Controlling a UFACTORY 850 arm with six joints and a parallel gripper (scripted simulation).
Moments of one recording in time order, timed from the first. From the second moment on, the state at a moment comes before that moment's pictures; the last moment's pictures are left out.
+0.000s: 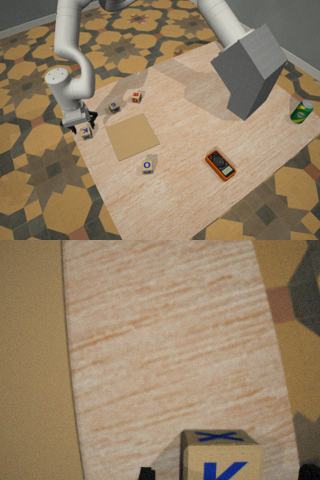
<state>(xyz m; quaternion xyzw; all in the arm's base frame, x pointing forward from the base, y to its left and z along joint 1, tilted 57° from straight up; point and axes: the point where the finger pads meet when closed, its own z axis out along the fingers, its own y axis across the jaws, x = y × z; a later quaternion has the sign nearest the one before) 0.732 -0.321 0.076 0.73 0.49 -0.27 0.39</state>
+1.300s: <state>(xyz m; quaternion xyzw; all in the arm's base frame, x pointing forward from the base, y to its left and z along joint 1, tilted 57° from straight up) 0.731 -0.341 0.063 0.73 0.49 -0.27 0.39</state>
